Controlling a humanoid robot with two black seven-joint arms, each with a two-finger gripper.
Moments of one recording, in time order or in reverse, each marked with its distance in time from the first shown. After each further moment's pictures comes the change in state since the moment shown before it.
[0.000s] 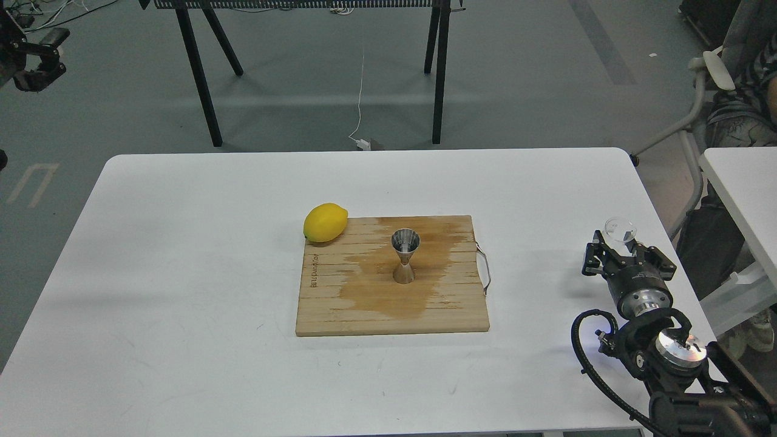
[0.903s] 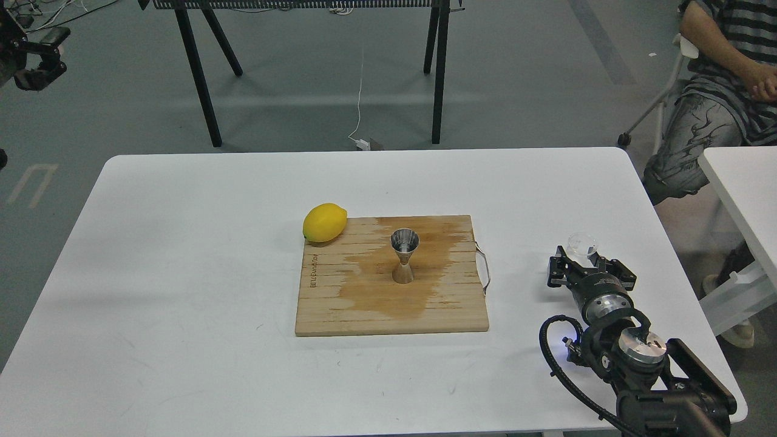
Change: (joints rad) left arm -0.002 0.000 0.000 0.000 0.000 0.000 0.000; right arm 0.034 0.082 -0.057 -0.041 -0.005 -0.082 0.024
